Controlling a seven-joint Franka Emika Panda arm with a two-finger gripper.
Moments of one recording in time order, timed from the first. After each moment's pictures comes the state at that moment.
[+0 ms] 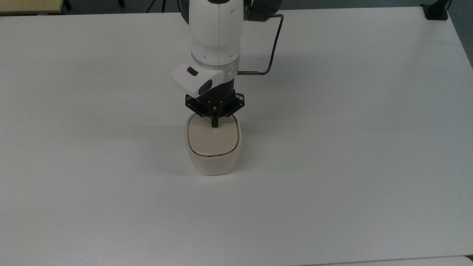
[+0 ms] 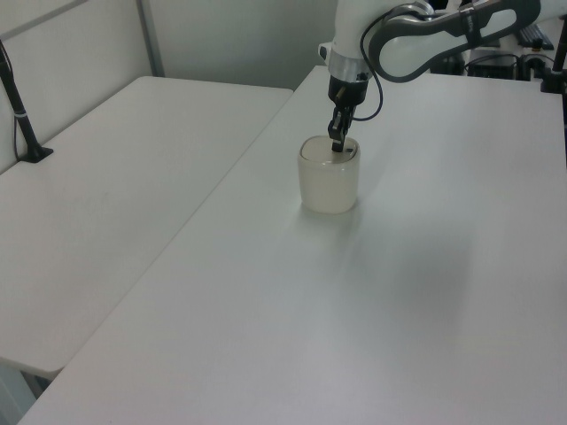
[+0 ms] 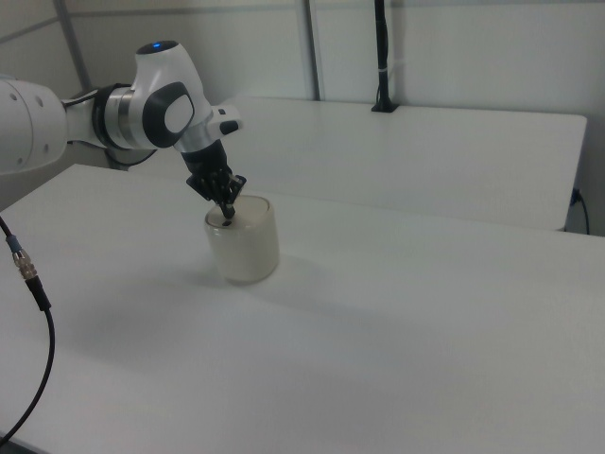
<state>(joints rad) 0.14 0.38 -0.03 -1.56 -0.07 2.11 0.08</state>
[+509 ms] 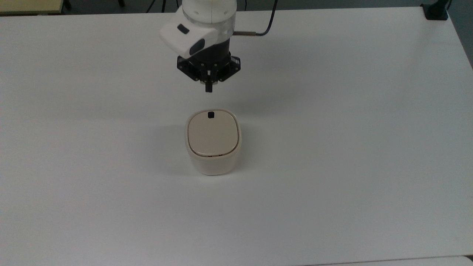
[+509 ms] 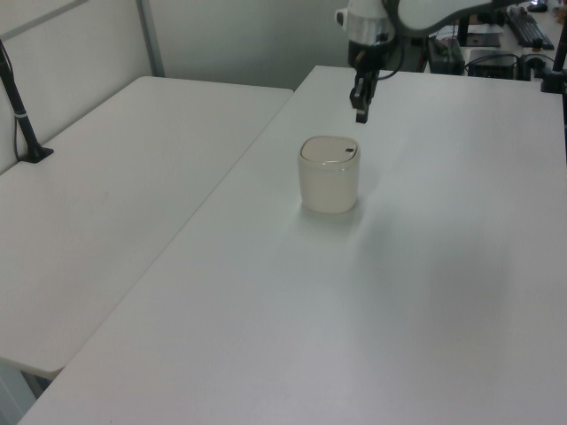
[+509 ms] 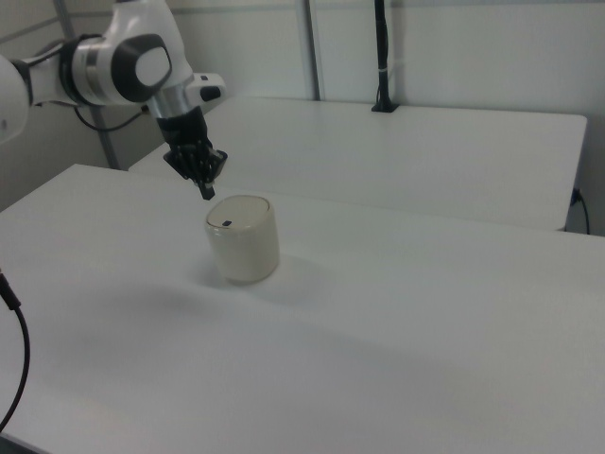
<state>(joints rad) 0.14 0.24 -0.03 -1.53 -0.07 1.85 0.08</state>
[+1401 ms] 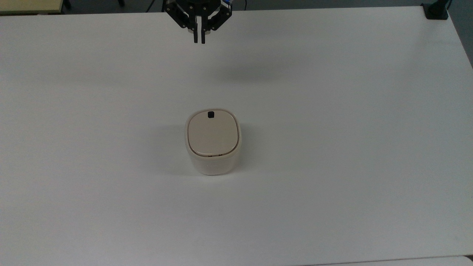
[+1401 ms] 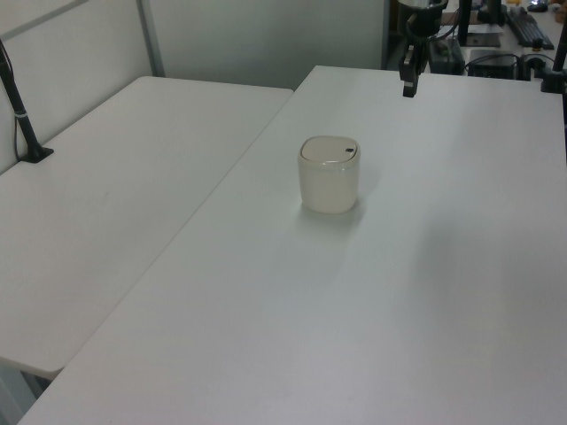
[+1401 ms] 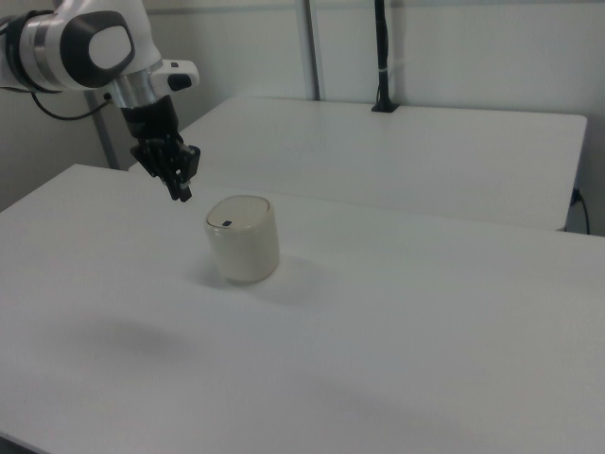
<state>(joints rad) 0.13 -0.01 -0.04 -1.73 -0.07 1.78 0.11</state>
